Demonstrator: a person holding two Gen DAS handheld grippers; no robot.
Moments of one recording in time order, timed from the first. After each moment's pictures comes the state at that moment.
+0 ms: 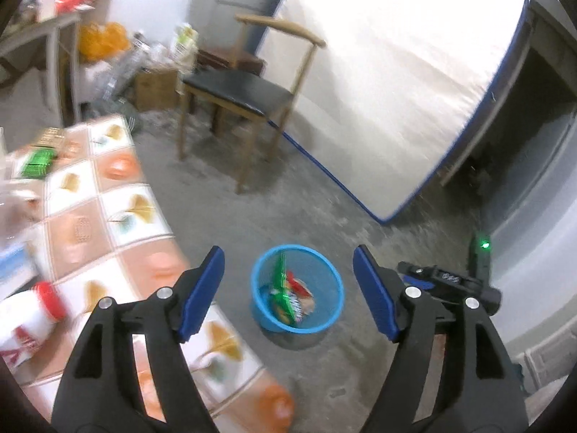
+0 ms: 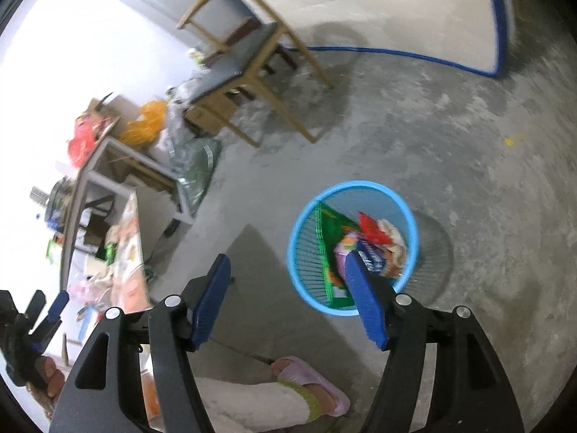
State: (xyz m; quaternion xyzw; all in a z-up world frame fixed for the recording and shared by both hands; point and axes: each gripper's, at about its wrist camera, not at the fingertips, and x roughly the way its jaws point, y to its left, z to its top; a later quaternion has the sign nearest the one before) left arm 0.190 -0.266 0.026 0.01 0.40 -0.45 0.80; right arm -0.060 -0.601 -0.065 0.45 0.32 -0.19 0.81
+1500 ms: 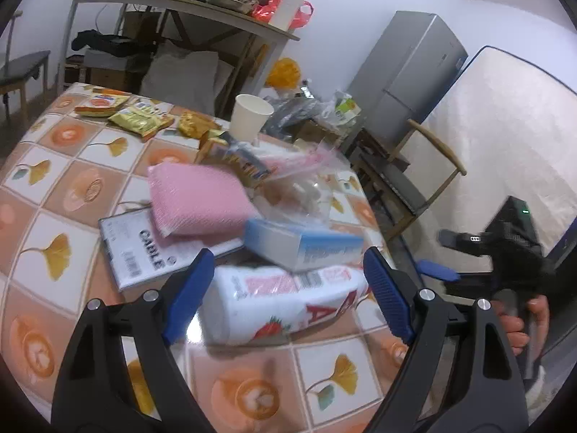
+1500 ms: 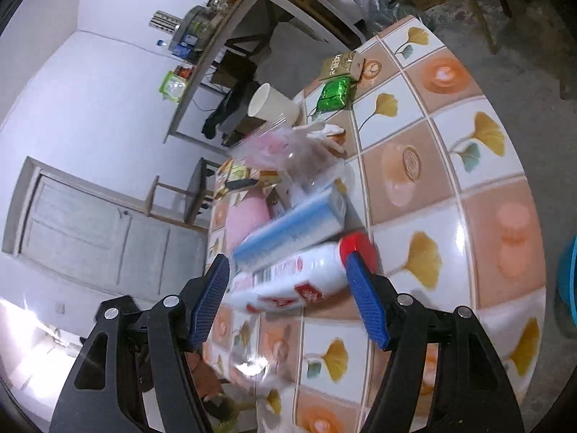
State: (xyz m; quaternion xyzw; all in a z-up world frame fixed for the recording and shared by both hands) left arm 0.259 0.058 -0.002 -0.18 0.35 -0.22 0.89; right arm 0.234 -0.300 0.029 0.38 0.45 0.18 0.79
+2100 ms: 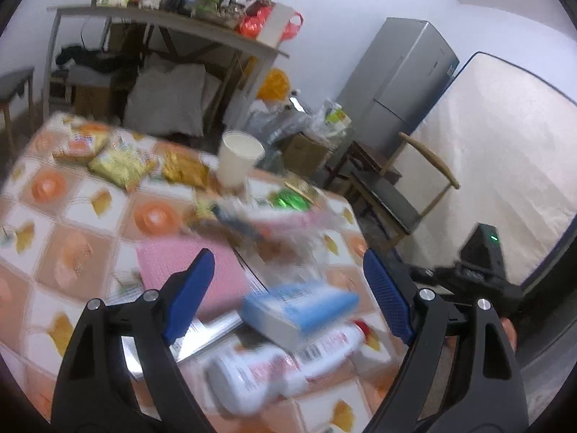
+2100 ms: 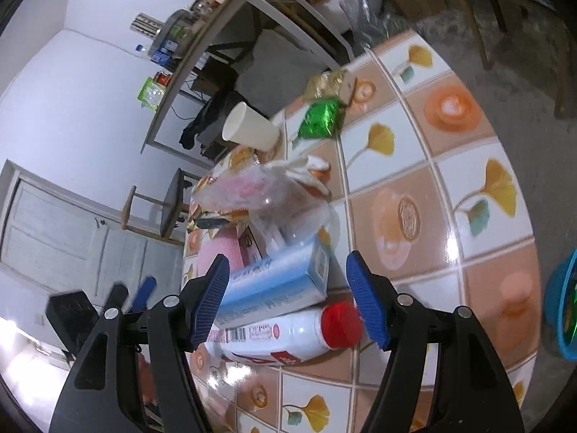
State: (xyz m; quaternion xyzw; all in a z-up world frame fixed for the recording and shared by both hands) left arm 0.321 0.063 0.042 -0.16 0.33 -0.23 0.90; right arm 0.286 -0.302 0.026 0.36 0.44 0.15 0.81
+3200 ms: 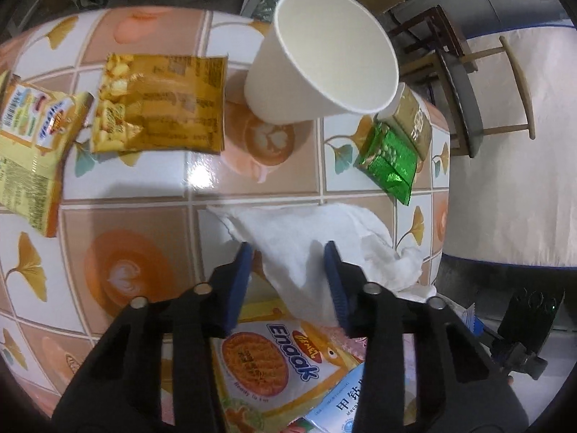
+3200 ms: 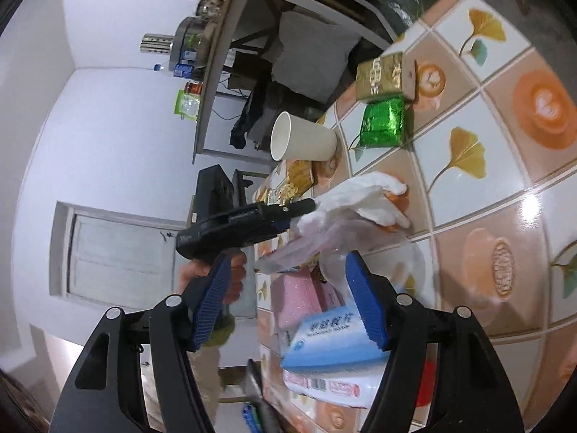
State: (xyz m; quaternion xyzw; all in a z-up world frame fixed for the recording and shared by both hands) left arm 0.583 0.012 -0.071 -0.13 0.70 -0.22 0.67; right arm 0.373 -0.300 0.011 0.49 0.44 0.24 0.71
